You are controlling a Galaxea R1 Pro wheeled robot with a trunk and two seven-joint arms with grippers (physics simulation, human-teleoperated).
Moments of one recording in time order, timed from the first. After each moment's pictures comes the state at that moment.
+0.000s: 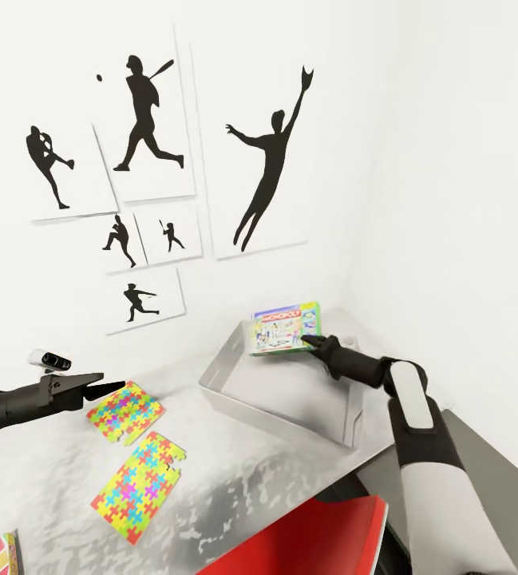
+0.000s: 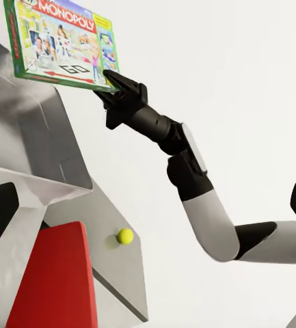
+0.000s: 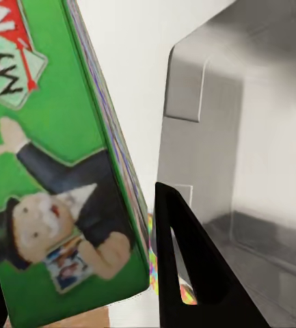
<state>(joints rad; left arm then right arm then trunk) -0.55 0.56 0.09 -1.10 0.54 1.03 -1.57 -0.72 0.09 -0.25 -1.17 -1.01 1.01 -0.07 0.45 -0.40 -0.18</state>
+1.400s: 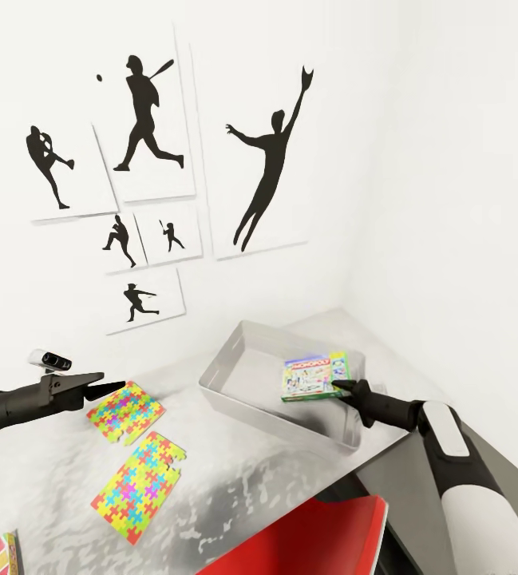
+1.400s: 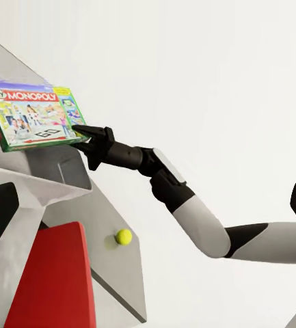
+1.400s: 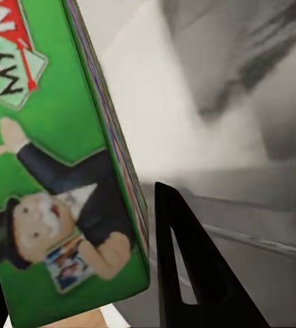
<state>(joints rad) -0.55 0.56 0.09 -1.10 0.54 1.03 -1.57 -0.66 -0.08 -0.33 -0.90 -1.09 1.04 -0.07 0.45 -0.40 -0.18</state>
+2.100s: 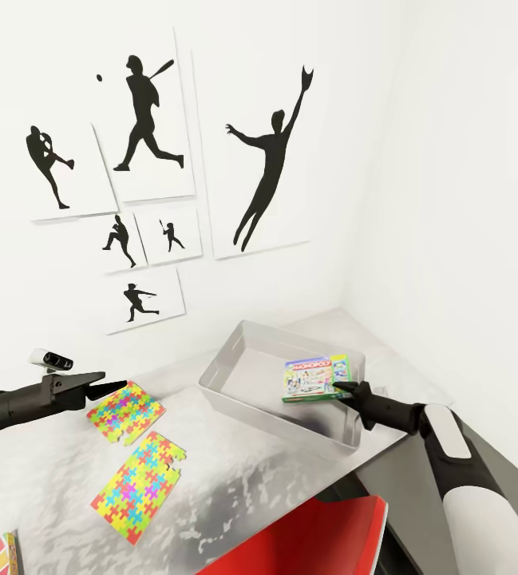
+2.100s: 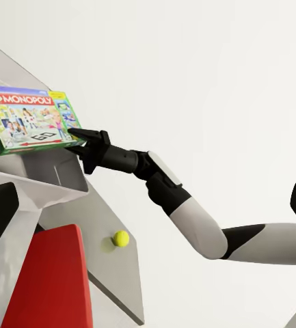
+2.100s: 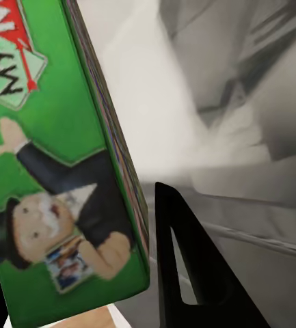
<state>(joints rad) -0.55 0.55 0.09 -1.10 0.54 1.03 -1.57 -0.66 -0.09 -0.34 -0.87 -1.11 1.04 -0.06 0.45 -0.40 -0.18</state>
